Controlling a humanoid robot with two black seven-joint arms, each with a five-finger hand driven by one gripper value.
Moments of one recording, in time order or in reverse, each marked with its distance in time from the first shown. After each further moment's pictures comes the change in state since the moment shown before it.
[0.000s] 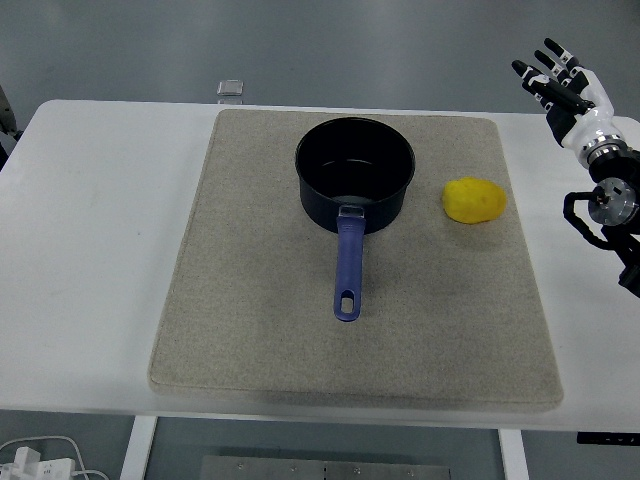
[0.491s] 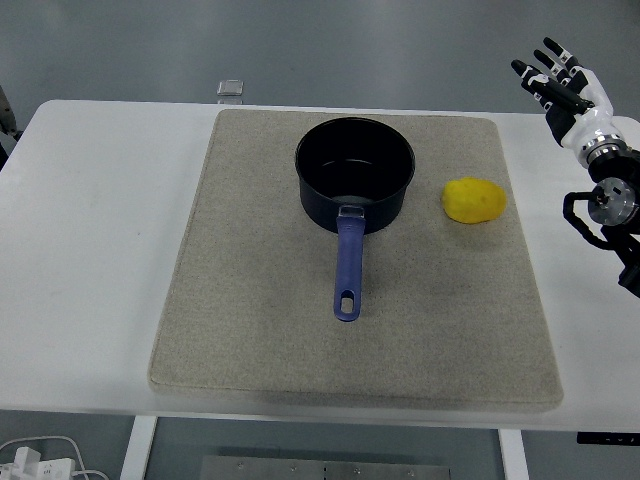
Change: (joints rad) left arm 0.000 0.000 0.001 0.003 -0.002 0.001 0.001; right arm -0.001 -0.001 -0.001 0.001 -0.001 0.005 0.003
